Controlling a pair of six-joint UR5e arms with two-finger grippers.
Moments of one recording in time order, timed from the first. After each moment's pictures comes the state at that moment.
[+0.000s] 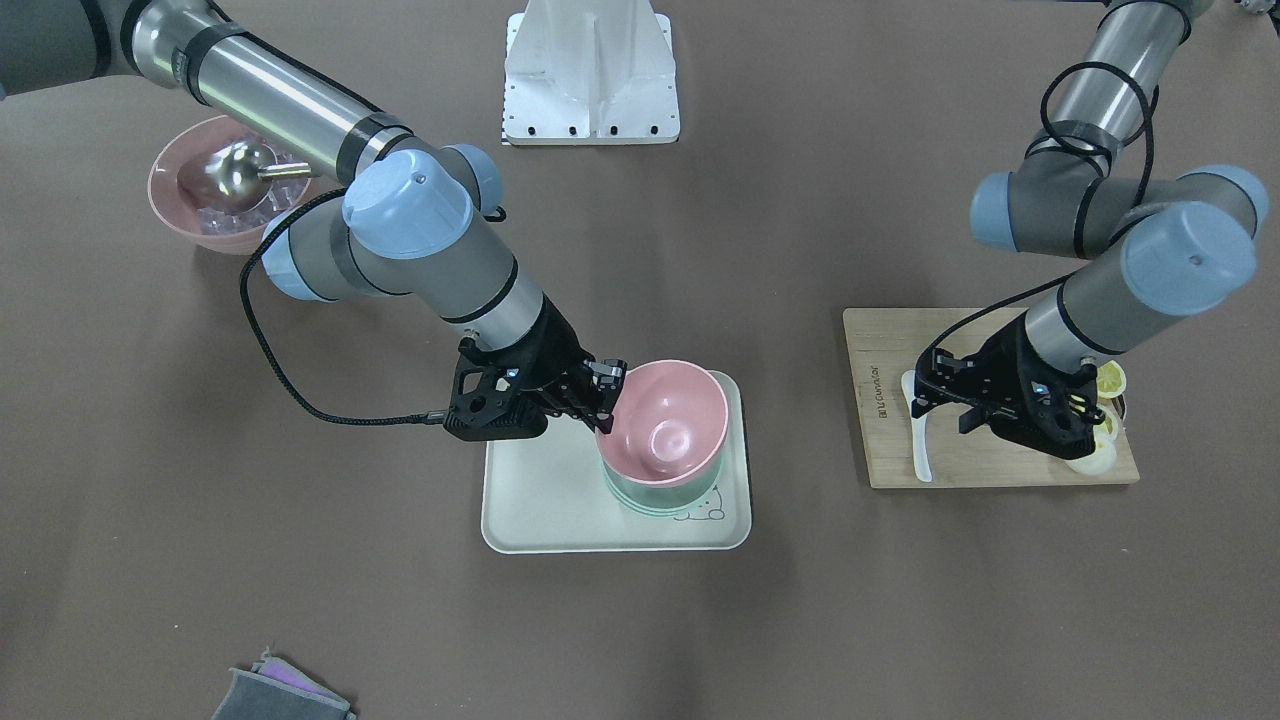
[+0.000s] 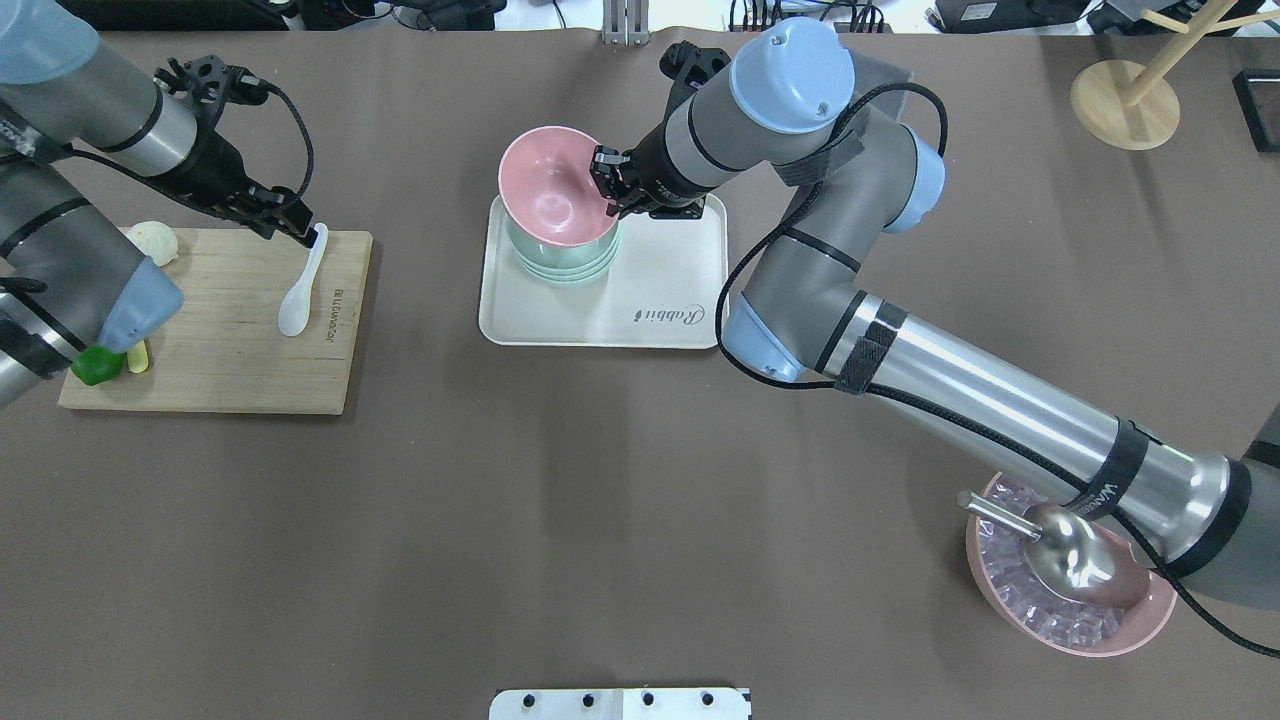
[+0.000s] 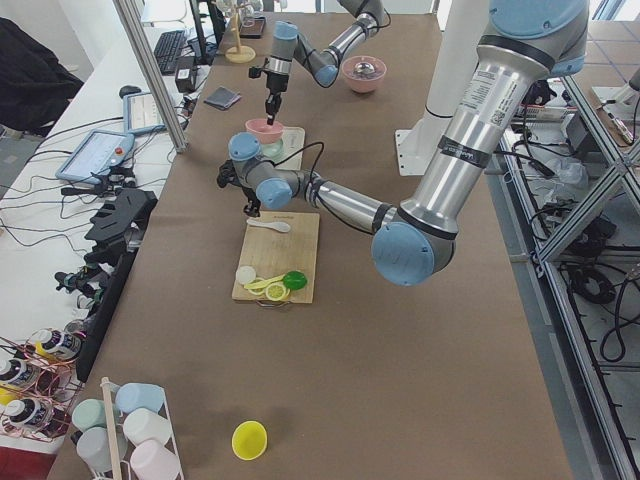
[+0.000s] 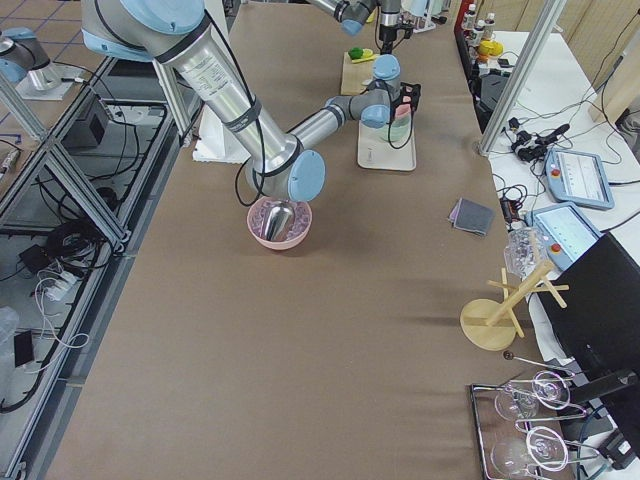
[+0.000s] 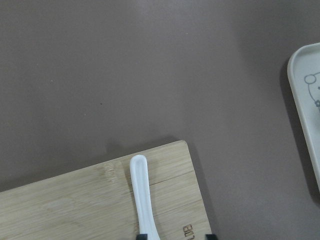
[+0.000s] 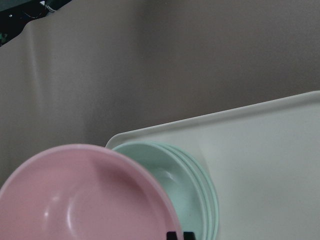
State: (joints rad) left arm -0.98 -2.00 -1.44 -2.01 -2.27 -0.61; right arm 0.72 -0.71 1.26 -0.91 2.01 1.47
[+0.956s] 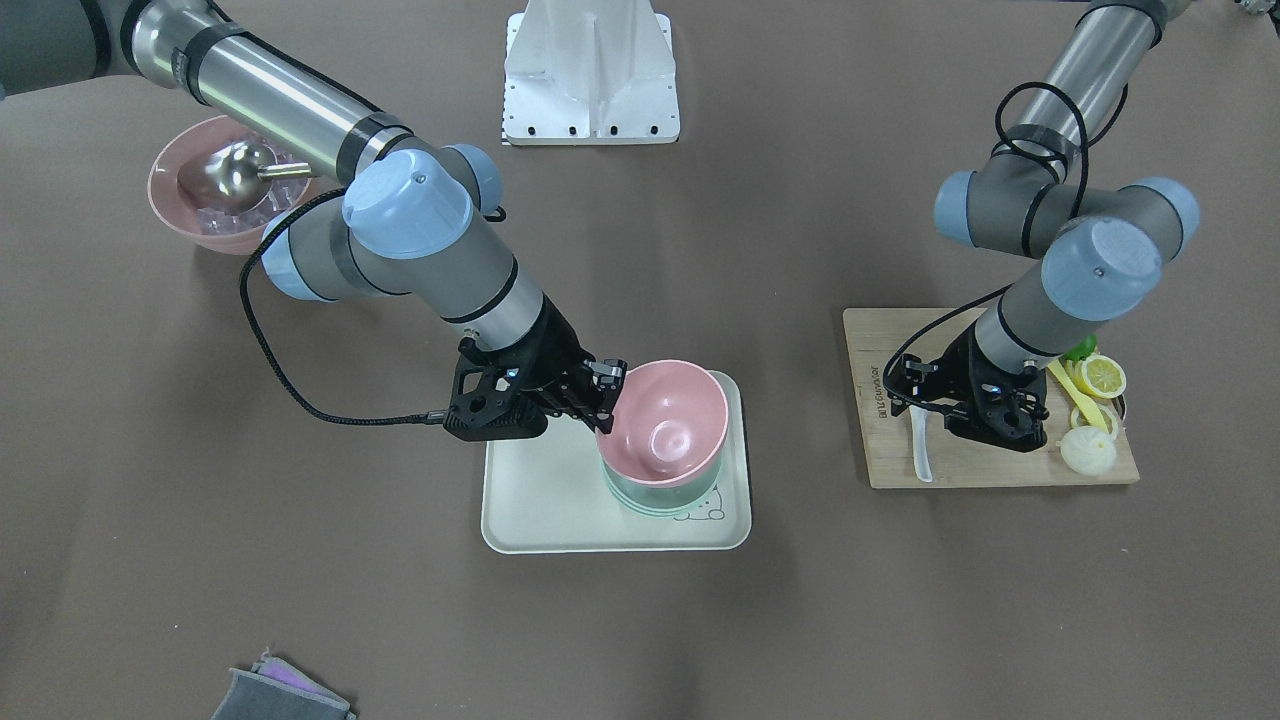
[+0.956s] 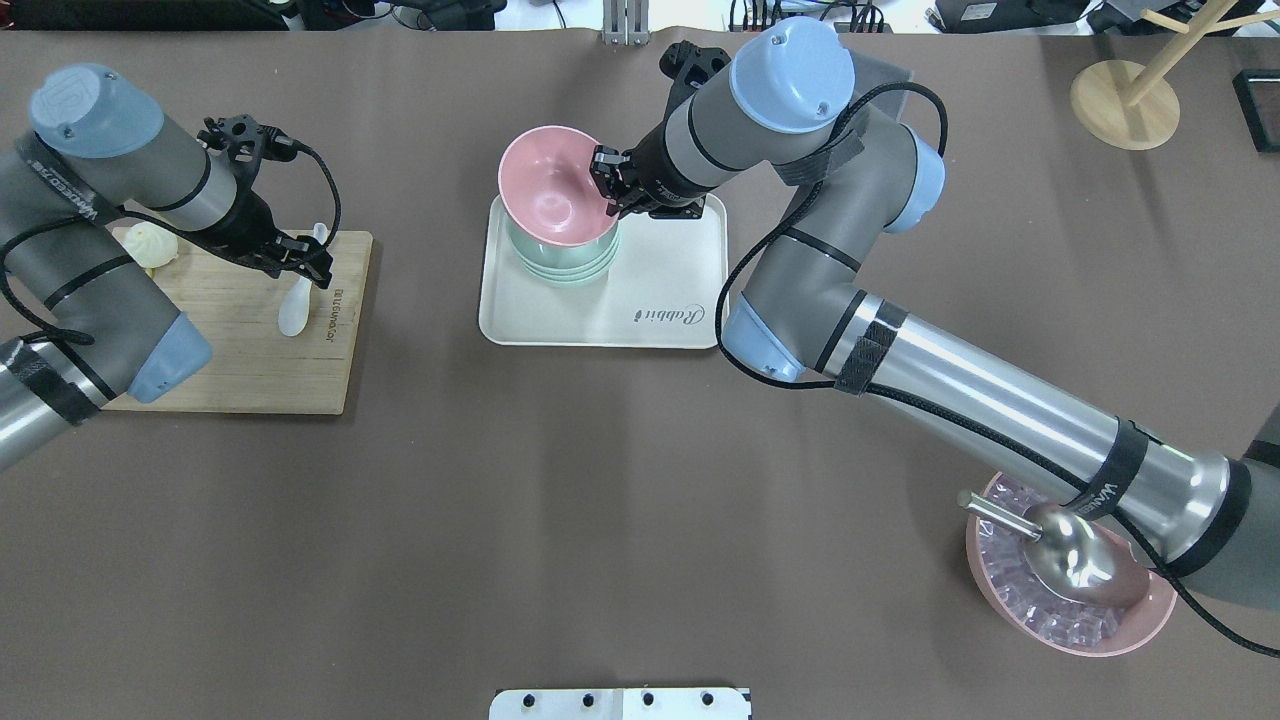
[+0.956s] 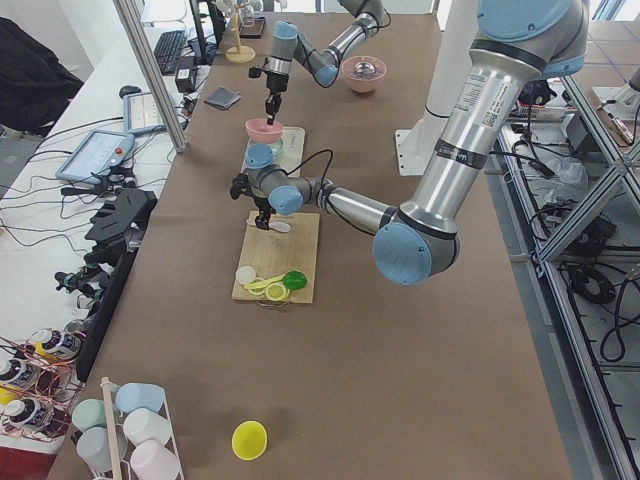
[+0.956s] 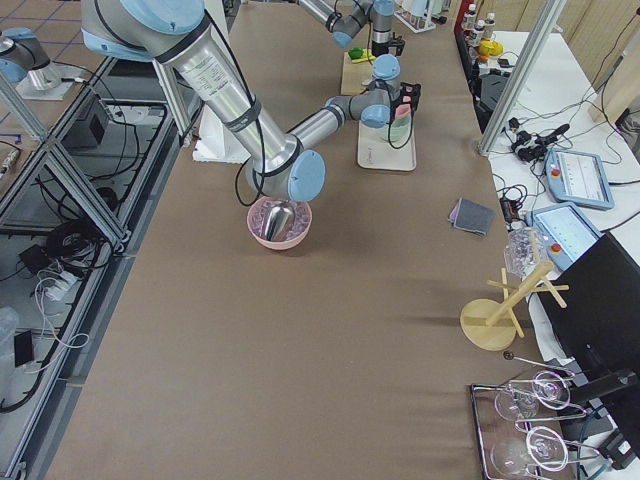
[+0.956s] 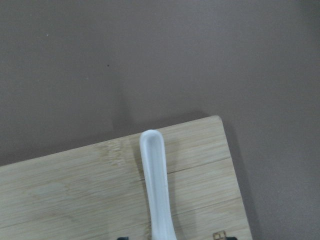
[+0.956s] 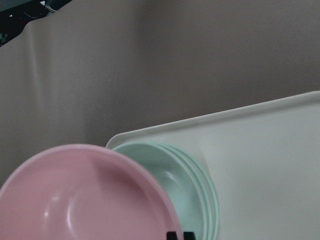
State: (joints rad) left arm -0.91 -1.98 -1.42 -2.01 -2.18 -0.66; right arm 0.72 -0.71 1.26 -0.91 2.01 1.47
